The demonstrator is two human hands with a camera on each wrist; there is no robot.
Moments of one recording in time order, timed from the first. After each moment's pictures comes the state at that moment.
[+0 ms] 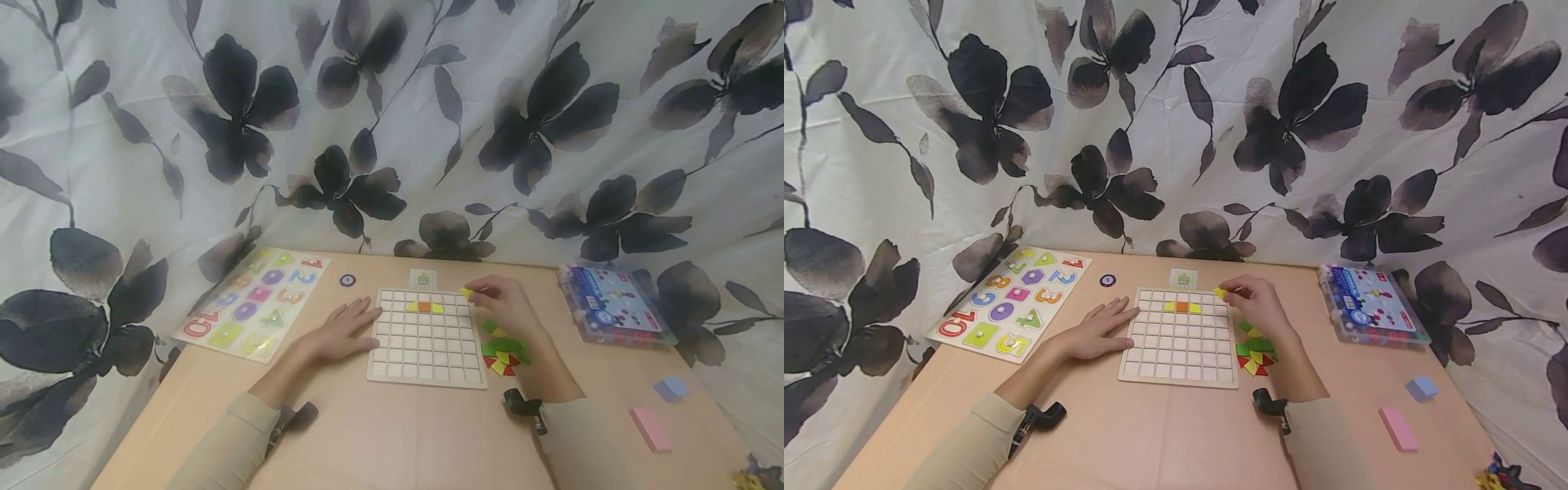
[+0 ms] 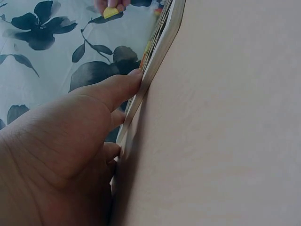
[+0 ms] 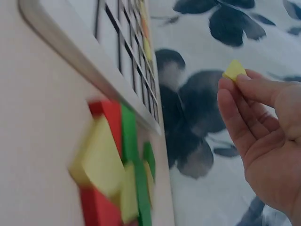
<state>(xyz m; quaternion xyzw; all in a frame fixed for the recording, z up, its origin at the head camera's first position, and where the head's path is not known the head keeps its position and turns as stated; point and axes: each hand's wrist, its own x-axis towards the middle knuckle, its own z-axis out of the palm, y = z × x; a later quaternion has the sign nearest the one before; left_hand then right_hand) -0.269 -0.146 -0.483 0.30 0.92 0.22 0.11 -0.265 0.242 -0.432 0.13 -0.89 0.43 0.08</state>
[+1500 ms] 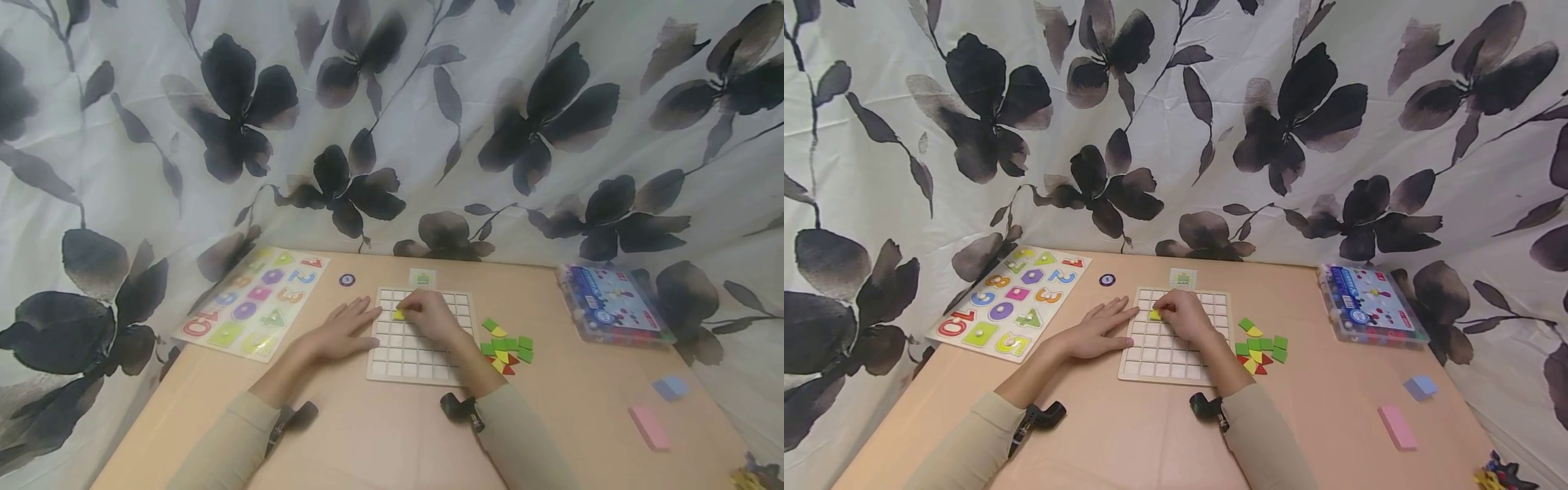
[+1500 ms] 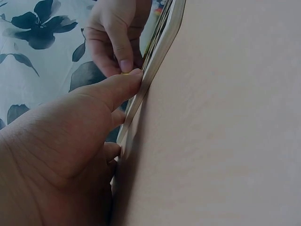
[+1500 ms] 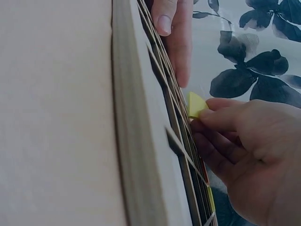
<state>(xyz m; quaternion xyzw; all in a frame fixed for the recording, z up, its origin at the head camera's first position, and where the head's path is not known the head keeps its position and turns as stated) -0.268 -0.145 -0.479 0.31 0.92 0.22 0.11 -0.284 0.119 -0.474 0.20 -0.88 0.42 0.02</state>
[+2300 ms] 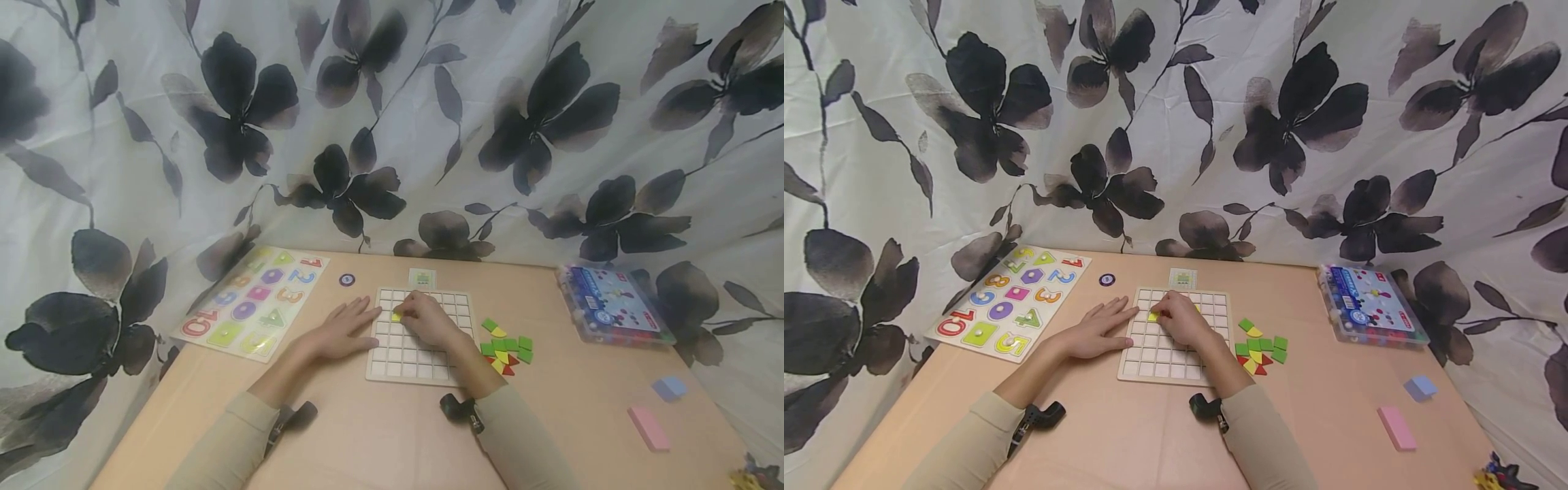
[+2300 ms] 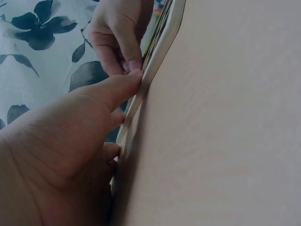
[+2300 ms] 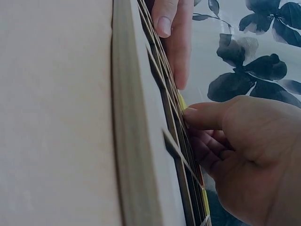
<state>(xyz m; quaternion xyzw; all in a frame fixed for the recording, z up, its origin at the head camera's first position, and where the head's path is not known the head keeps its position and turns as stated) -0.267 -0.146 -0.480 0.31 0.92 0.22 0.11 -0.279 0.114 -0.471 0.22 -0.92 0.34 -0.02</state>
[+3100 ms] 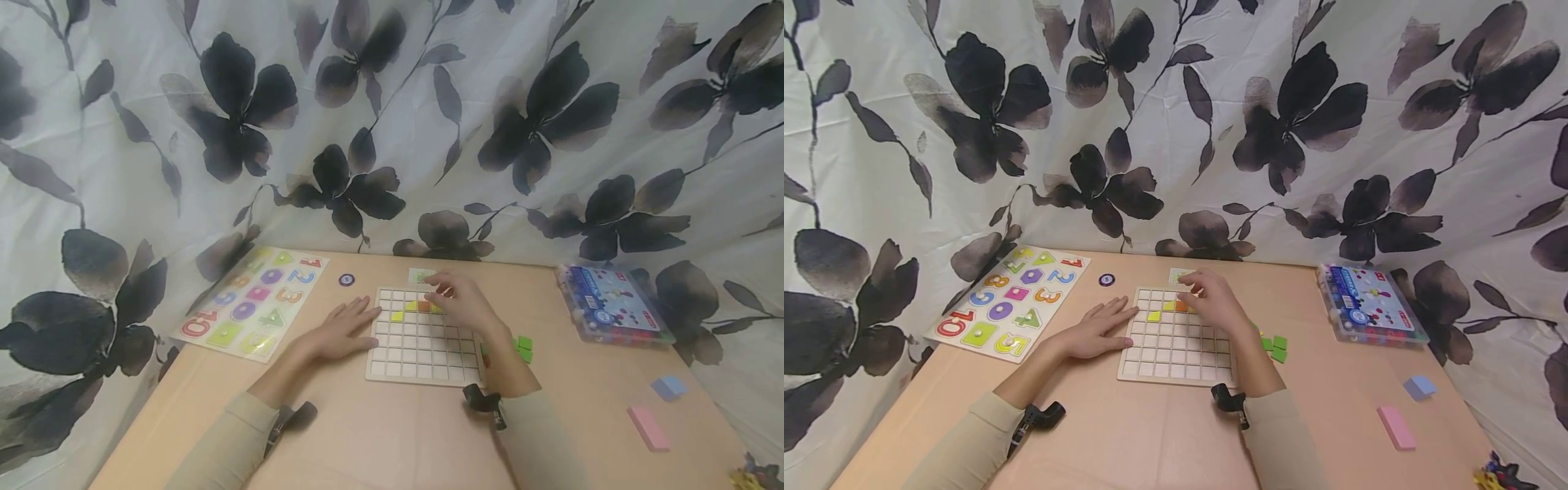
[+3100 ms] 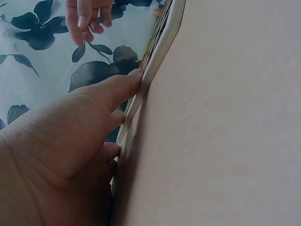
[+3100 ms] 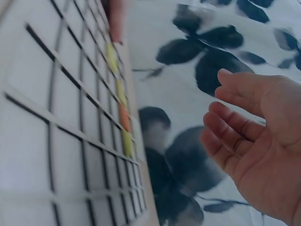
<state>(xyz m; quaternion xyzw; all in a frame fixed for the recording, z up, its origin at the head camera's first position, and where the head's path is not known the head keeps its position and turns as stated) -0.268 -0.146 -0.480 0.30 0.92 0.22 0.11 -0.267 0.168 -0.416 0.18 -0.90 0.40 0.04</state>
